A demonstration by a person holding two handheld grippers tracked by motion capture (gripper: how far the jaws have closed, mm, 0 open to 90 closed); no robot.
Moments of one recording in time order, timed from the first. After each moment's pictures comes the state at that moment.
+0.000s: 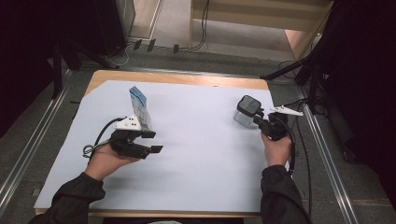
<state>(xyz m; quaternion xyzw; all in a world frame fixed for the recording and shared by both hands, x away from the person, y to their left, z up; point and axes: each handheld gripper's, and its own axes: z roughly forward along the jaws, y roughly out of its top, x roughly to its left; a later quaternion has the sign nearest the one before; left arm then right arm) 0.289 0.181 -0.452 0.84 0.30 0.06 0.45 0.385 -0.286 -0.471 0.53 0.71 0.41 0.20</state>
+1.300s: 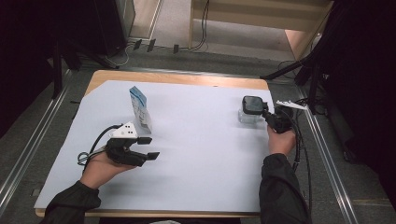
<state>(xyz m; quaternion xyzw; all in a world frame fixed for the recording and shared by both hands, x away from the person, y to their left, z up) 0.271 0.186 -0.457 0.84 0.30 0.07 0.44 0.414 -0.308 -0.478 0.58 0.68 0.38 0.24</state>
